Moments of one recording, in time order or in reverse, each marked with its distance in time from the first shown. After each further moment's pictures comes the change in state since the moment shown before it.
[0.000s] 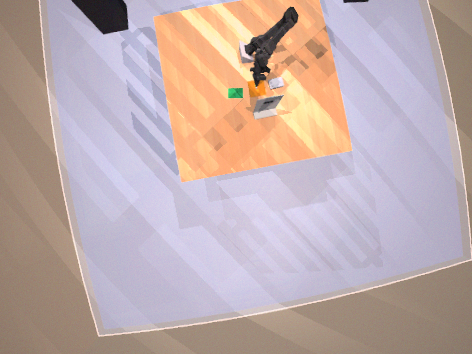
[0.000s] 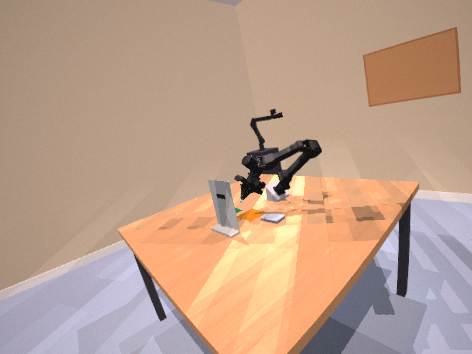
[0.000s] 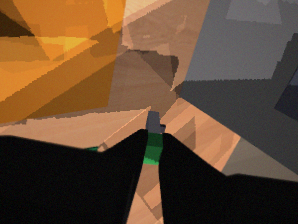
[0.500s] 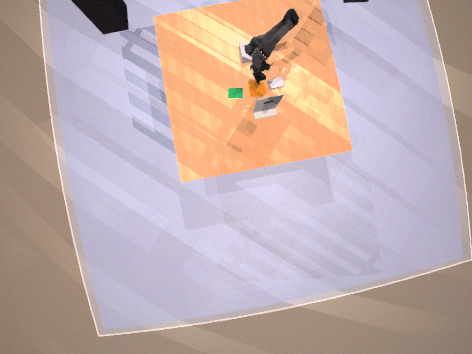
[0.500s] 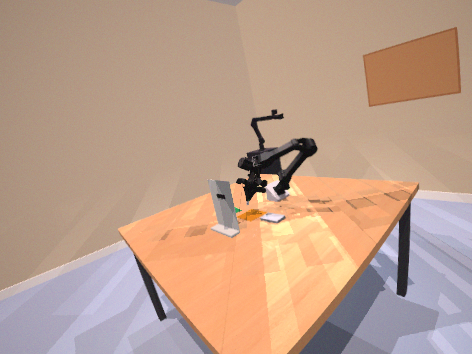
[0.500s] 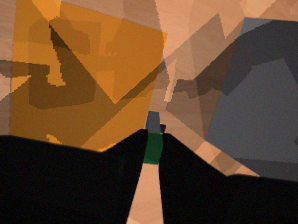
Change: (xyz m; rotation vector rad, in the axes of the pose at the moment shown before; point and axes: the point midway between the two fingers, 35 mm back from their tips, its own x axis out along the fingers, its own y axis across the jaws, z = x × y) arm -0.005 0.022 0.013 -0.001 -0.192 0.130
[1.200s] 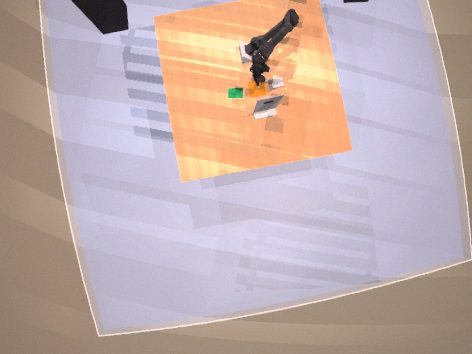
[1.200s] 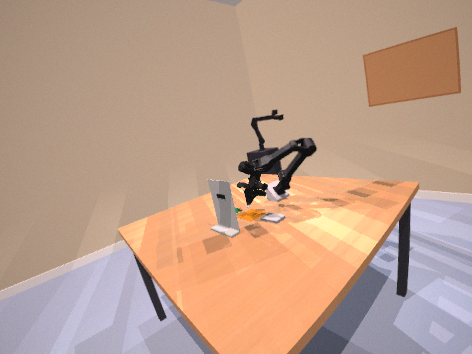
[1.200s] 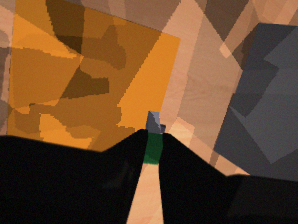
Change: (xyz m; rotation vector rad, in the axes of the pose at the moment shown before) arm 0.018 0.010 0.001 -0.010 -0.019 0.003
